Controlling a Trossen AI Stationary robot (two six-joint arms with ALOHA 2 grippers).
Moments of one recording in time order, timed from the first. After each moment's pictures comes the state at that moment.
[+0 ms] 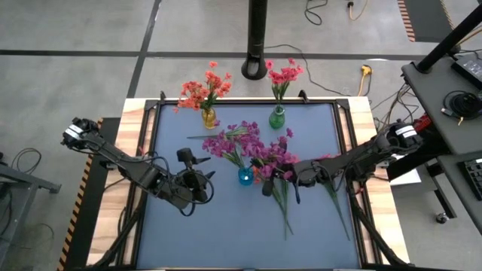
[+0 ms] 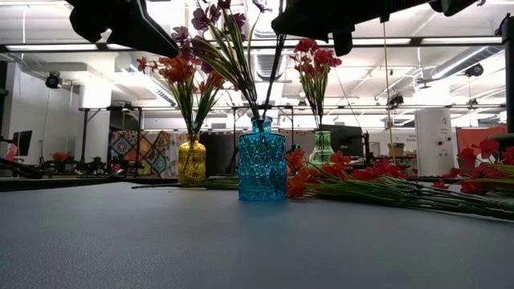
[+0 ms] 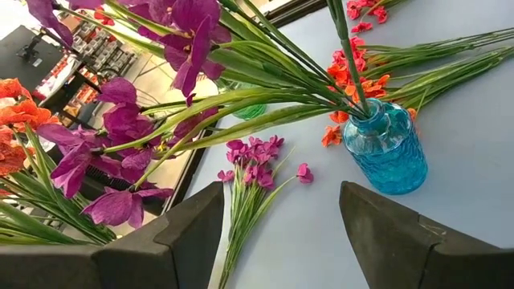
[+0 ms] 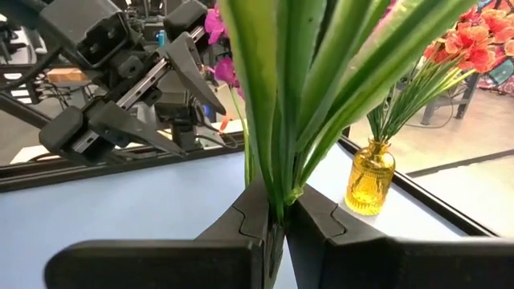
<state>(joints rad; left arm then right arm) -0.53 1.26 0.86 -0.43 -1.01 -0.13 0.28 1.50 0.78 0.62 0.63 0.05</state>
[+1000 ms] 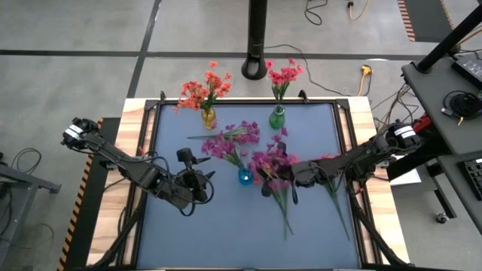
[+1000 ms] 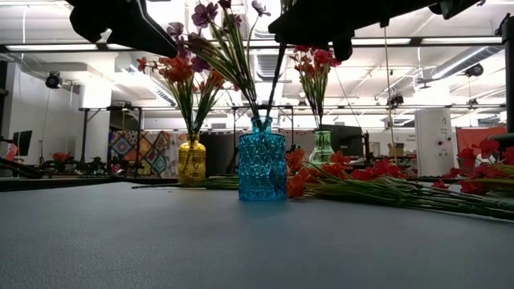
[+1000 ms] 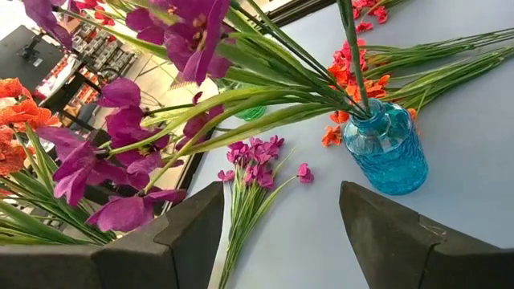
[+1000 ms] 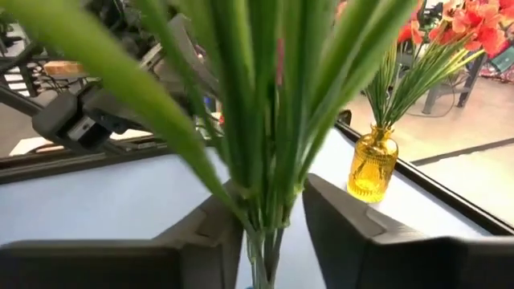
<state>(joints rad) -0.53 1.26 0.86 -0.43 -1.01 -0.14 0.28 1.51 0.78 0.59 0.63 0.09</state>
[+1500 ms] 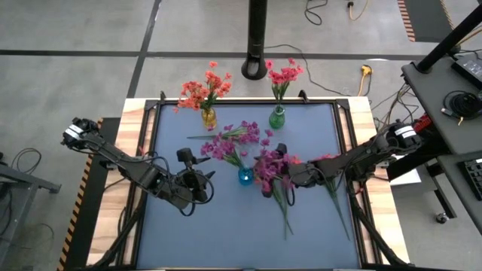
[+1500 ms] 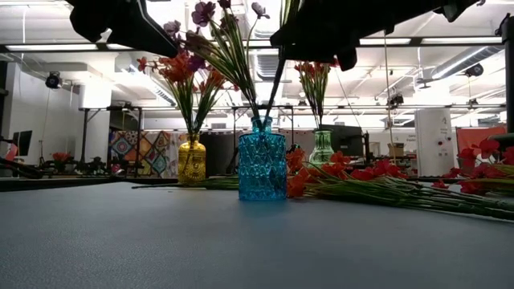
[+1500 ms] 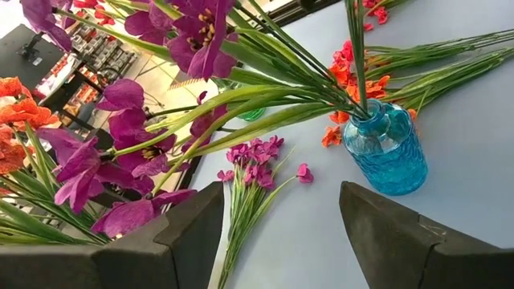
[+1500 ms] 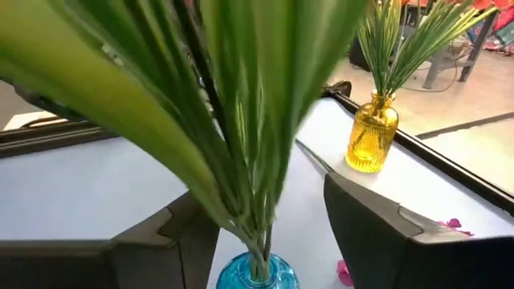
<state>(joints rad) -0.53 1.26 0.86 -0.43 -1.01 -0.14 0.28 1.50 0.78 0.48 0.63 0.16</state>
